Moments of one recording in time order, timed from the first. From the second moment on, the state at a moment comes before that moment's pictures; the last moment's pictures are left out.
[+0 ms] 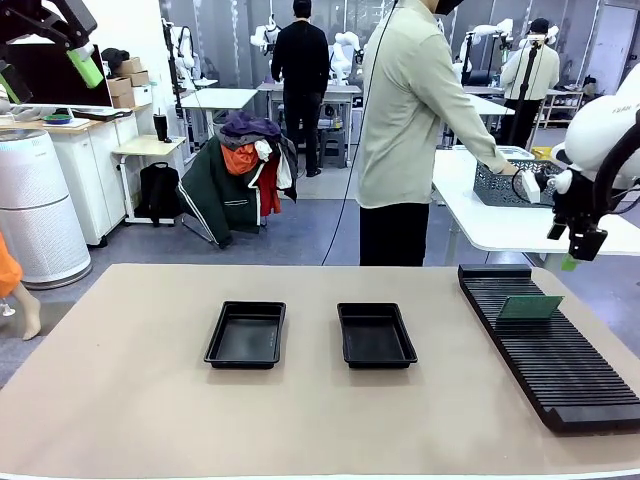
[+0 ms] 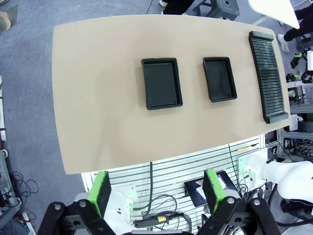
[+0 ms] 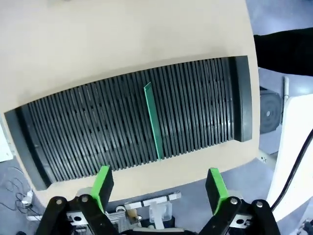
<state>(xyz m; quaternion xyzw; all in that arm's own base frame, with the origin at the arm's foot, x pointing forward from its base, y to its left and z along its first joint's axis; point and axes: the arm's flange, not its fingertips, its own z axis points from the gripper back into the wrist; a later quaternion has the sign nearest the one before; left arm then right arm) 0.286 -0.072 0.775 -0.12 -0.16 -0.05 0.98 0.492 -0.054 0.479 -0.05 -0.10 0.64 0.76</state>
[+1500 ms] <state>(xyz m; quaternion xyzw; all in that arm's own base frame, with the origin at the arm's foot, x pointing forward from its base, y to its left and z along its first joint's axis) 0.286 -0.072 0.775 -0.12 -0.16 -0.05 0.98 0.516 -0.051 0.362 -0.04 -0.08 0.68 0.72</state>
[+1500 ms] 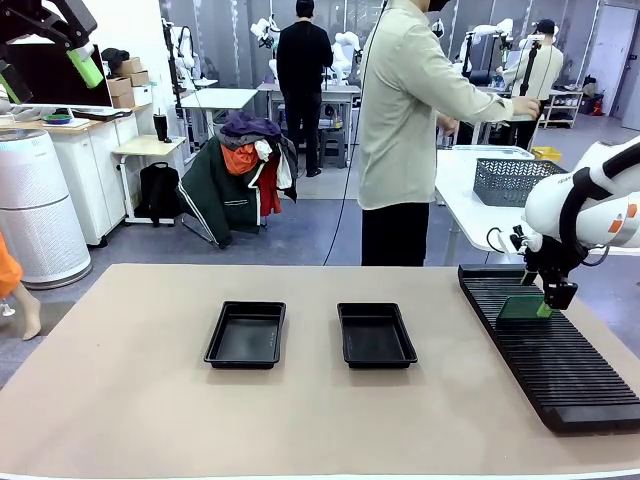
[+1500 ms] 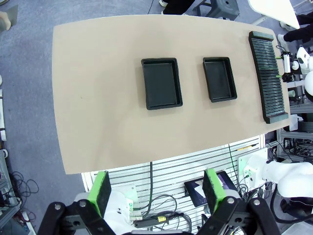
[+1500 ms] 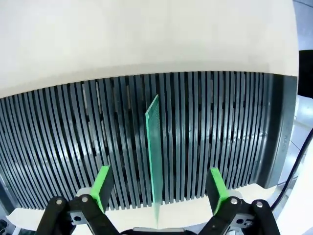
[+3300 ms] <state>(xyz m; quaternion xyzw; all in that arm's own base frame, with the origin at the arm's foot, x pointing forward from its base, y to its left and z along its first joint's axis) 0.286 -0.072 0.775 -0.12 -0.16 -0.05 0.98 0.519 -0.052 0.354 -0.05 -0.08 0.70 0.70</state>
